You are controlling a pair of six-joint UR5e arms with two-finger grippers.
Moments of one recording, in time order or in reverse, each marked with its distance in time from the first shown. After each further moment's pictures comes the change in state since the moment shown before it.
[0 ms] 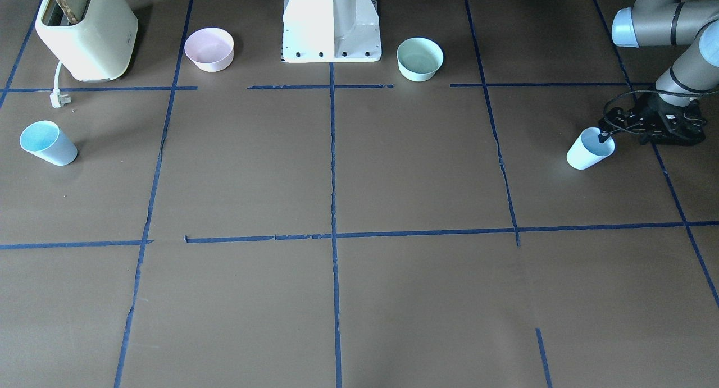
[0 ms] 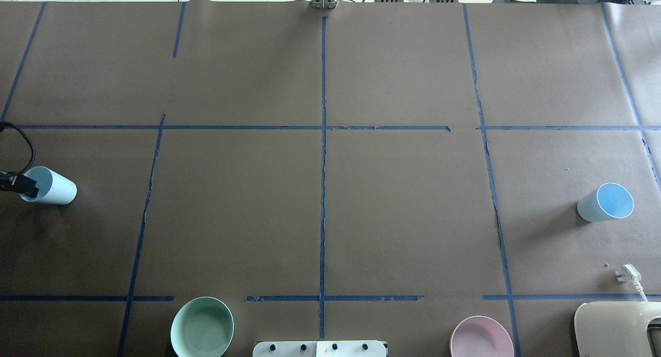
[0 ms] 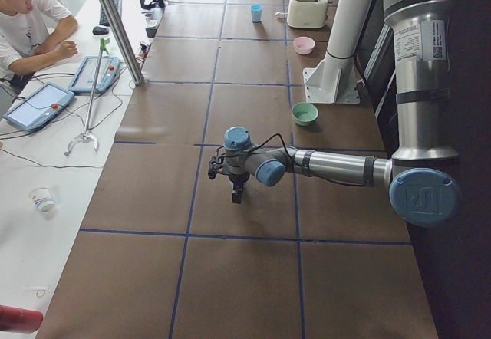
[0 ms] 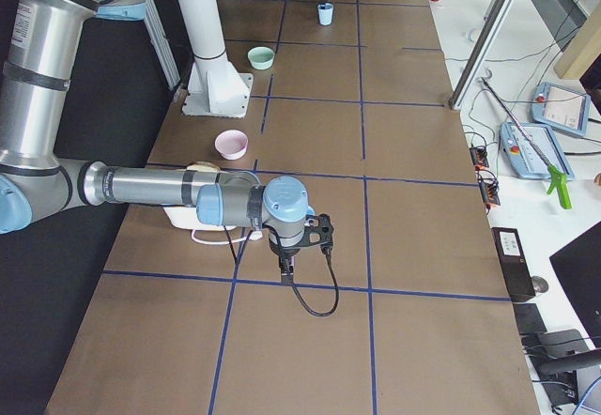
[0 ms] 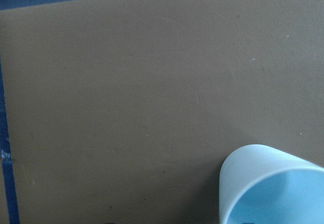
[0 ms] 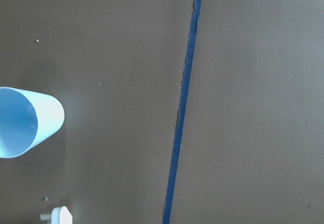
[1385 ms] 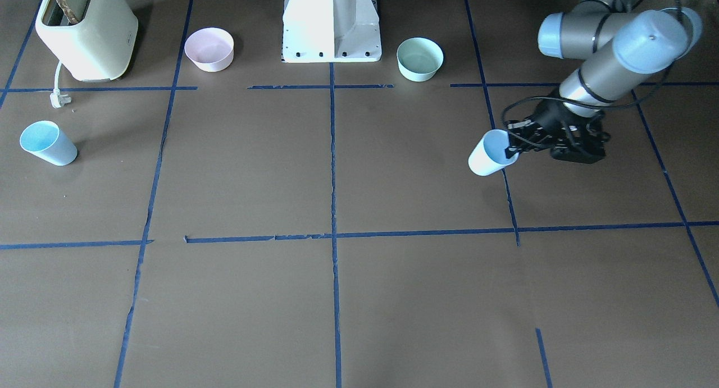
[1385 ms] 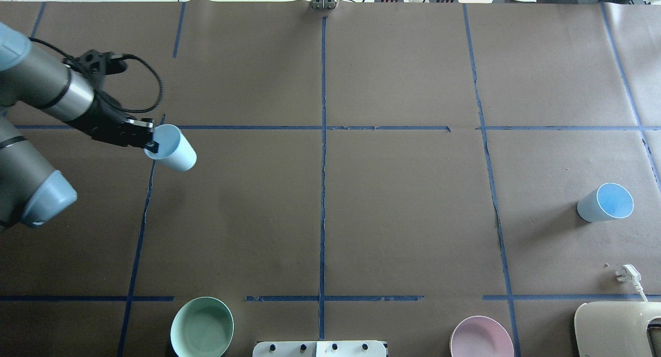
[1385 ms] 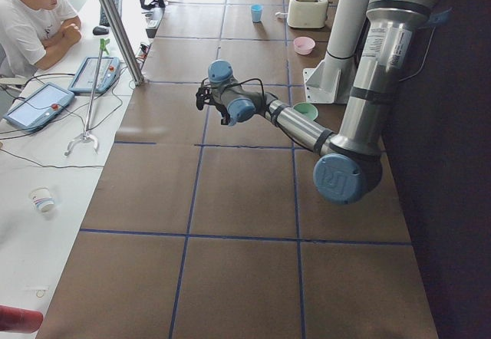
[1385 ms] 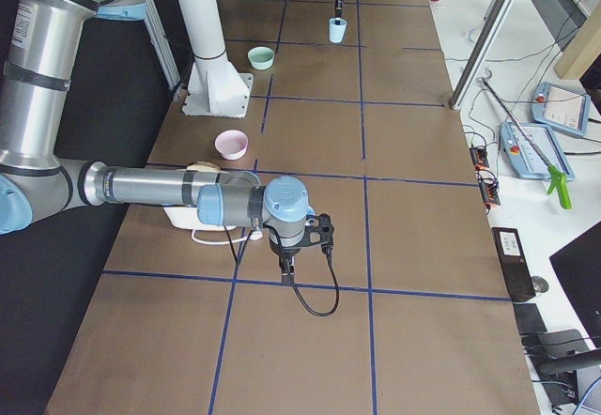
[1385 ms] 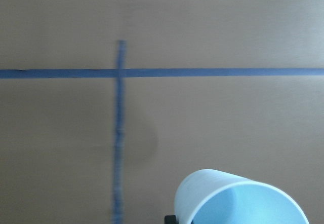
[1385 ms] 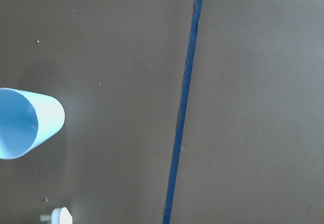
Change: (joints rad) left arm 0.151 -0.457 -0.095 0.186 -0.075 -0.421; right arm -0.001 0.002 0.000 0.001 0.000 0.001
